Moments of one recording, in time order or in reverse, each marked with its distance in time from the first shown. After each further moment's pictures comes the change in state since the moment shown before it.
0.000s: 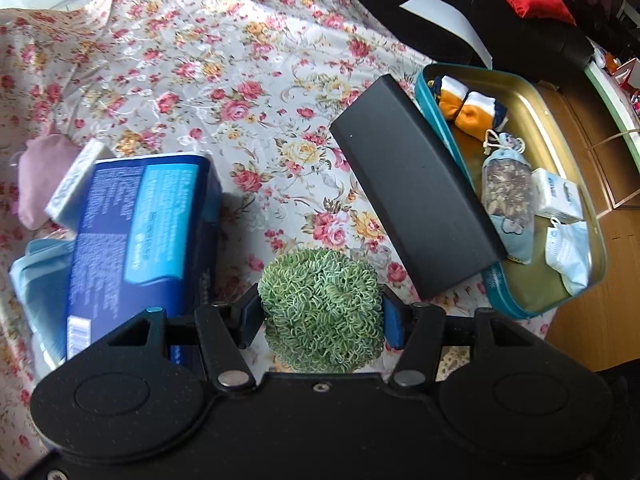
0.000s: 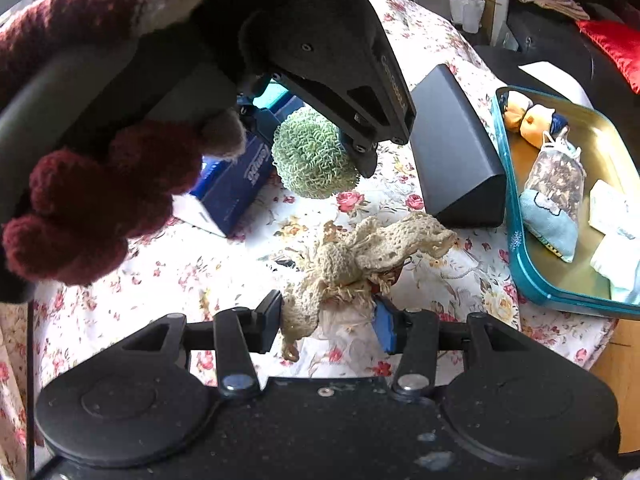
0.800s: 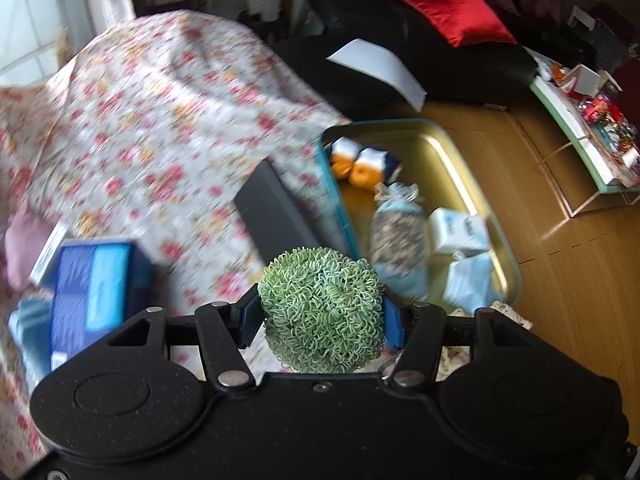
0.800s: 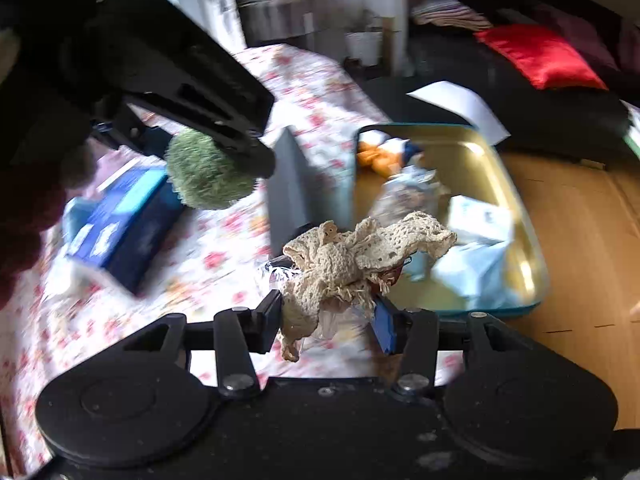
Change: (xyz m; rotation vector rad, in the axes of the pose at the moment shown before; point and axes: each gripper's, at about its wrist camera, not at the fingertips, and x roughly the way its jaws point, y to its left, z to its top) left arm -0.055 -0.078 0.023 0.087 -0.131 -0.093; right arm -0.063 -0.094 0.005 0.175 -0.137 -0.187
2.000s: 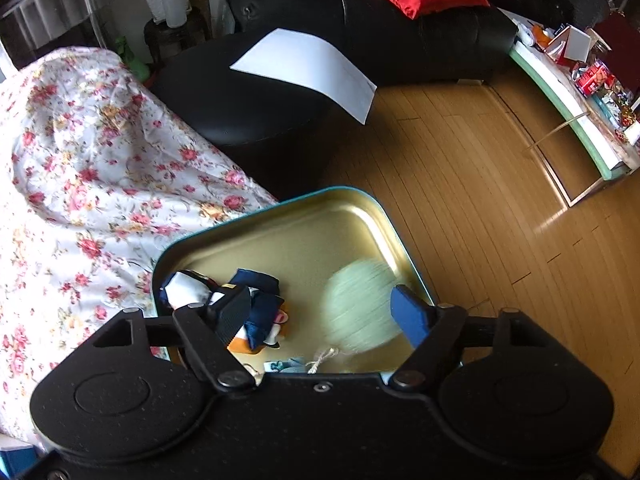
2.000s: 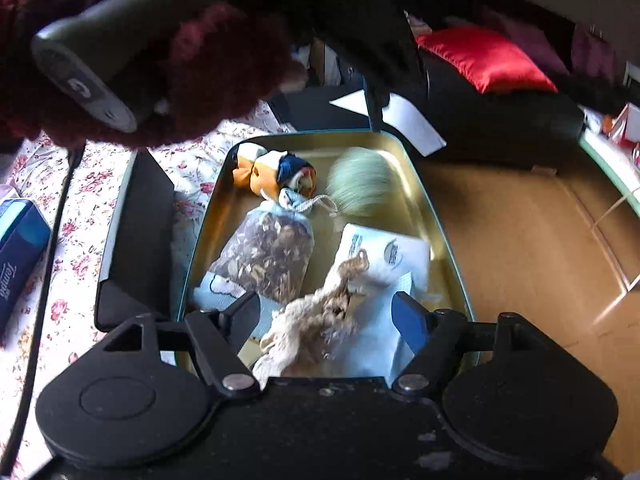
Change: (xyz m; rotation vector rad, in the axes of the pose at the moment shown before) left arm 0.156 -0.109 0.132 0.118 0.096 -0.036; right arm 0.087 -0.084 0.022 0.020 -0.064 -0.147
